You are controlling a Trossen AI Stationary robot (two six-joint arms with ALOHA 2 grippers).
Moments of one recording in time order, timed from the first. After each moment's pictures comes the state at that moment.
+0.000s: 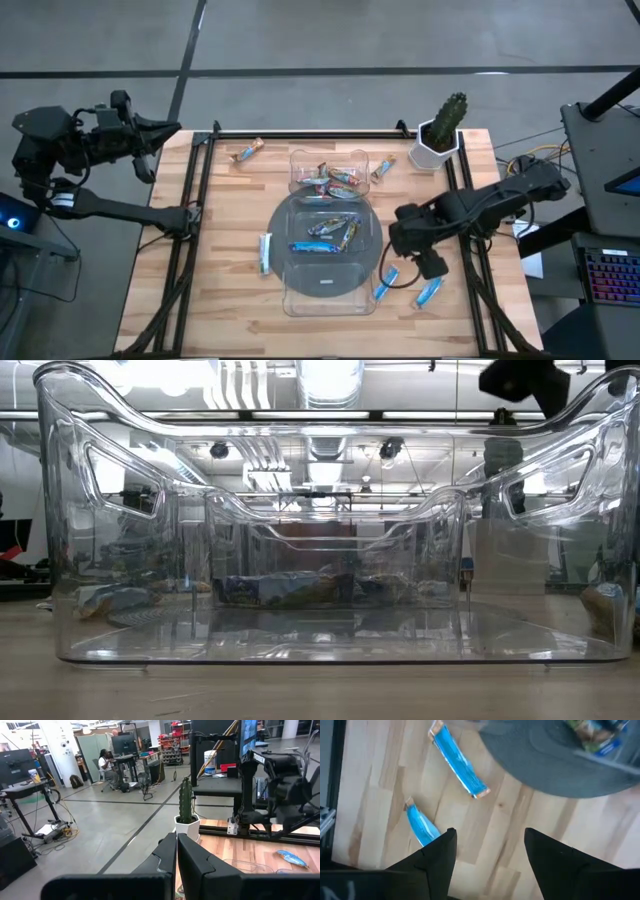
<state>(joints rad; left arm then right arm) 0.04 0.77 1.60 -0.96 -0.40 0.11 0.35 1.41 1.33 -1.32 -0.08 0.09</state>
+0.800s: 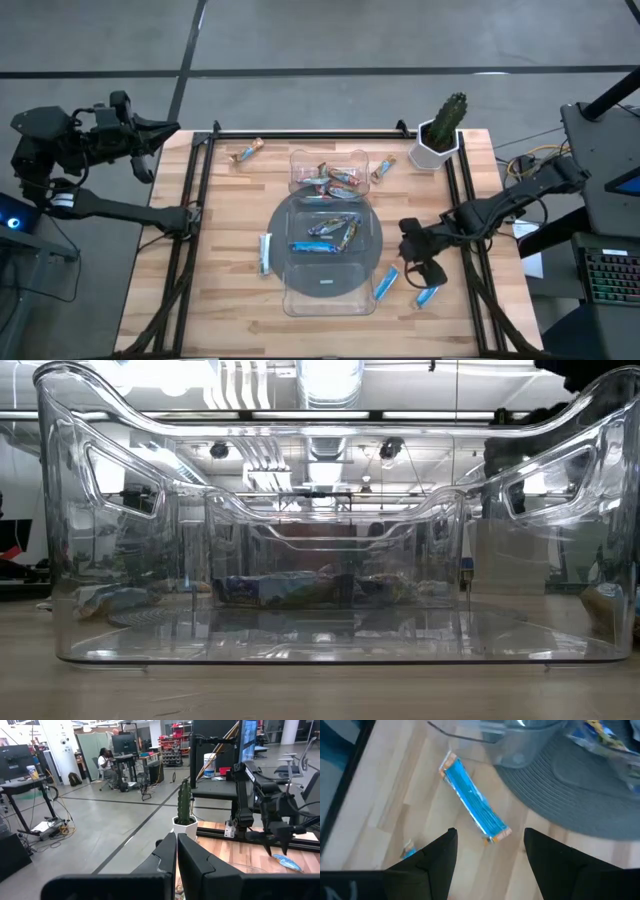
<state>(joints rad) 0.04 0.77 1.60 -0.96 -0.40 0.07 0.42 1.12 0.77 -0.68 -0.07 0.20</state>
